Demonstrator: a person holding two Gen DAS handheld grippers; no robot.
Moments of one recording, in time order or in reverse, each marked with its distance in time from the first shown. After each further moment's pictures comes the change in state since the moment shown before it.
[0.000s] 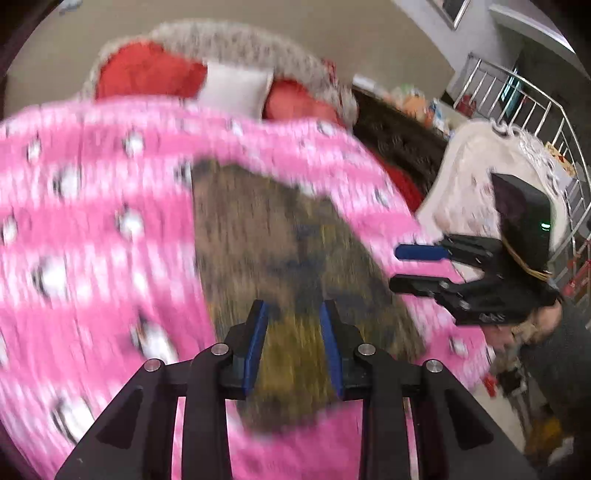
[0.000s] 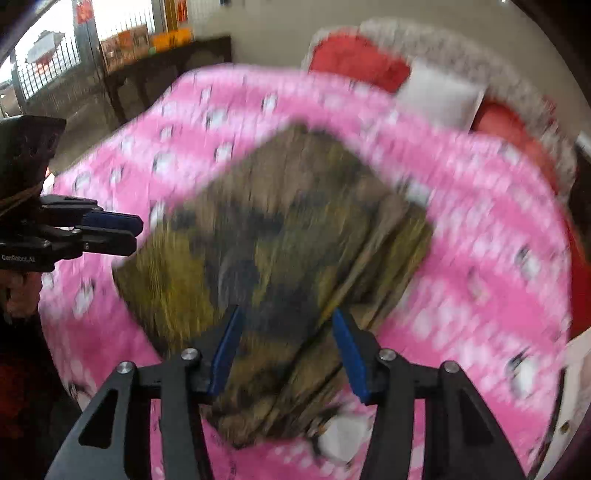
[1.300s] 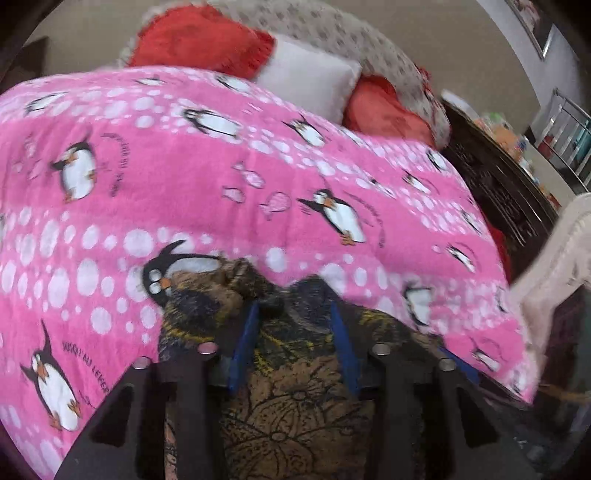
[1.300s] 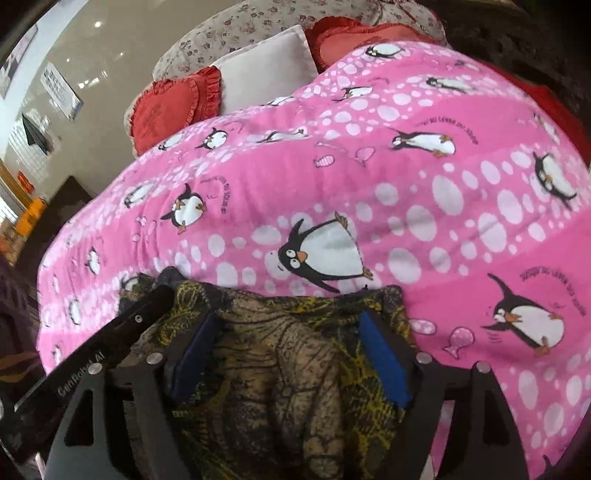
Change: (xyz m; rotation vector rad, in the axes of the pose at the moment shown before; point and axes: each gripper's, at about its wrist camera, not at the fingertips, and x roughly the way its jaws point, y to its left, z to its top) left arm 0.184 0.073 0.115 -0.201 0.078 0.162; right arm 0.124 -0.110 0.049 0.774 -0.121 -0.125
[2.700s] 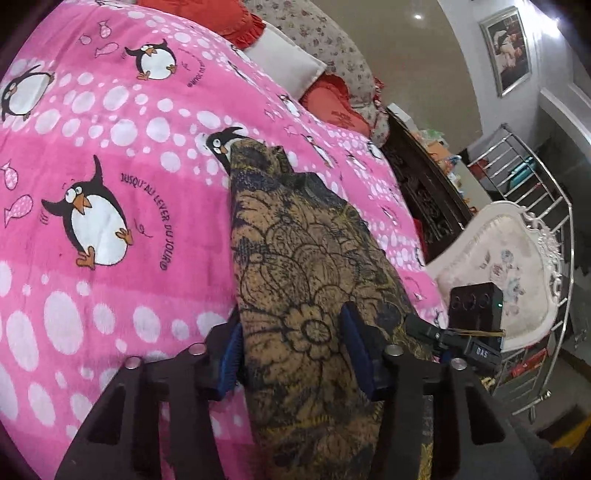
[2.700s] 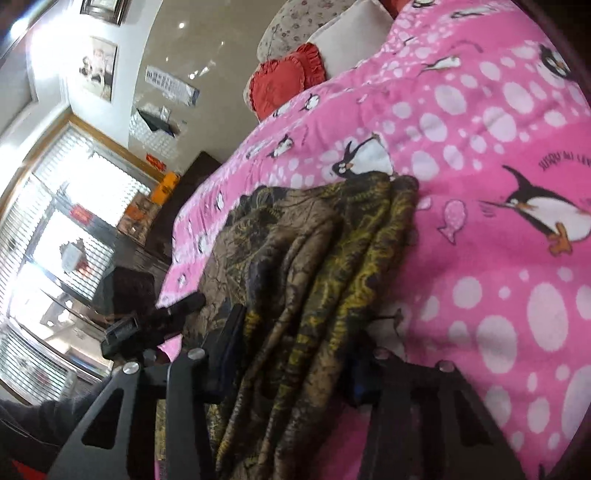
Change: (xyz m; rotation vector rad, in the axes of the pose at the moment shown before) left arm -0.046 0.067 -0.081 -0.107 0.003 -0.343; right arm -0.016 -0.062 -0.039 -0.071 0.140 0.597
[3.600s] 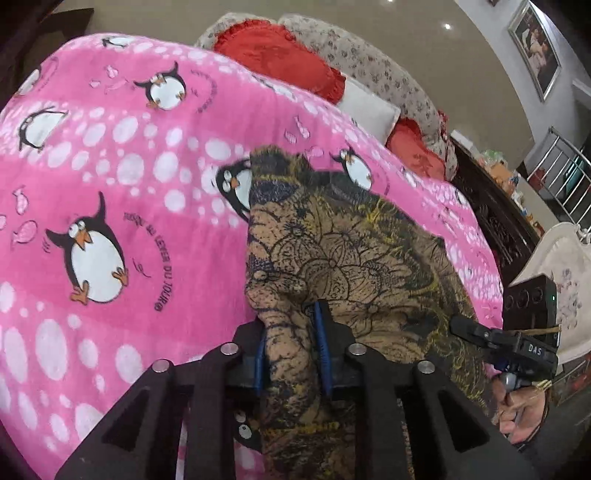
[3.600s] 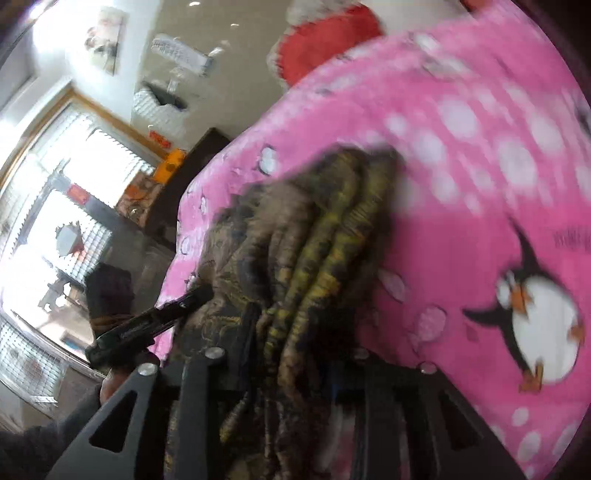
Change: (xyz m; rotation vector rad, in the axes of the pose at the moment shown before) left arm -0.107 0.109 0.038 0.033 -0.147 0.279; right arm 0.144 0.086 -0.007 -0.007 0.043 0.059
